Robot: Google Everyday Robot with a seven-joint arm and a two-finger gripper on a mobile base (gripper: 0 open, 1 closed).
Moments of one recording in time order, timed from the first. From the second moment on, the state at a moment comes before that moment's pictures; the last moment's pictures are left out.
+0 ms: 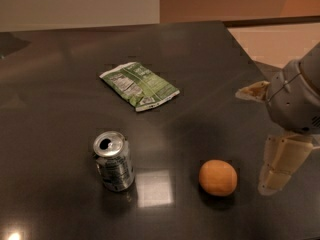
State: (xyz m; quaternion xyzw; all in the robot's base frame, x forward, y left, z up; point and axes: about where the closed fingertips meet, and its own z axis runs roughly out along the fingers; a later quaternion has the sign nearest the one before) arm 0.372 -0.162 0.920 -0.69 0.70 0.05 0.16
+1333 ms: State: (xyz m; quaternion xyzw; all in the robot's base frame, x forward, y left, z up) arm 0.334 -0.117 0.849 -0.74 0.64 0.10 0.17
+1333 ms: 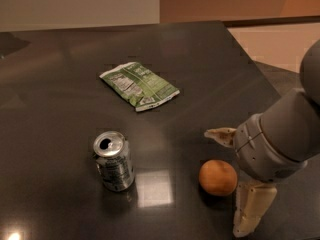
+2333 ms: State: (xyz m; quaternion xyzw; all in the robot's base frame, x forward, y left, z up) arm 0.339 -0.119 0.852 -0.73 0.66 0.11 0.17
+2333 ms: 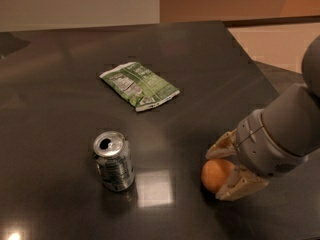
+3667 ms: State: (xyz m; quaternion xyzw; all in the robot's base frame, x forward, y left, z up) arm 0.488 -0.096 0.922 -0.67 0.71 0.07 0.21
